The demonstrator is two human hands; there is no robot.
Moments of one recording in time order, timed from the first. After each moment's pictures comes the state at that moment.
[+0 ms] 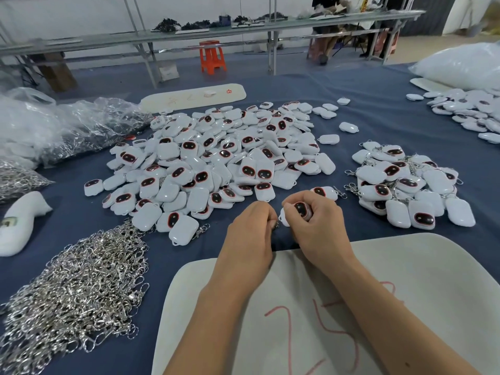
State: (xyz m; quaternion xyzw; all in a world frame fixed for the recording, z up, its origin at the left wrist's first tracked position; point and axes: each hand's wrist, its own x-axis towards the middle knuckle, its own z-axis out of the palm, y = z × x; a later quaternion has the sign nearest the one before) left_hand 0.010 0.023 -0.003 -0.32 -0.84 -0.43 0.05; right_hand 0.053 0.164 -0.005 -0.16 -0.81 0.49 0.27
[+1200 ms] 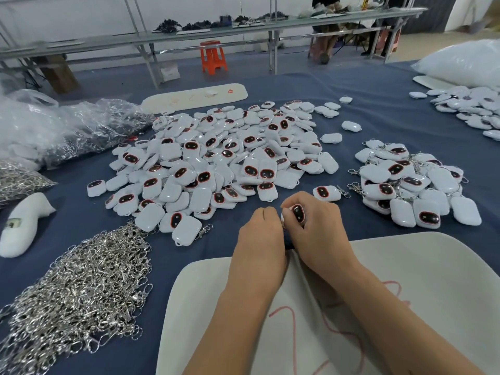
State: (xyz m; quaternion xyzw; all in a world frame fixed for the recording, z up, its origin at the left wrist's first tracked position) left_hand 0.023 0.041 0.006 -0.24 -0.94 -0.25 0.02; right_hand 0.056 0.158 -0.003 -0.11 -0.87 0.39 0.27
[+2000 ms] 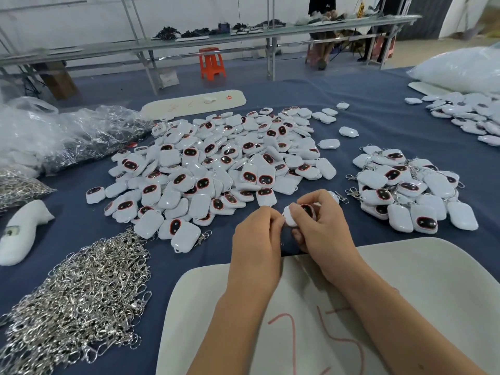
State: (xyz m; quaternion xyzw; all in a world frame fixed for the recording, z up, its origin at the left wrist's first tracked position) left_hand 0.016 0.039 -0.003 -0.25 -0.84 -0.48 0.08; right_hand 0.050 0.164 -0.005 -0.19 -0.67 0.68 0.23
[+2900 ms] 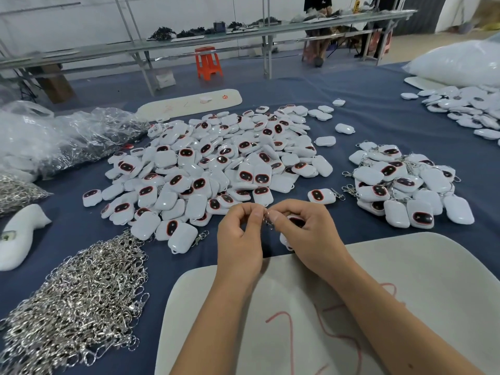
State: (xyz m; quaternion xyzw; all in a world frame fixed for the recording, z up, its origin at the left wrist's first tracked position) left_hand 0.005 0.035 -0.005 -0.12 -0.72 -0.69 0.00; right_hand 0.055 0.160 -0.001 -0.04 -0.77 0.59 0.23
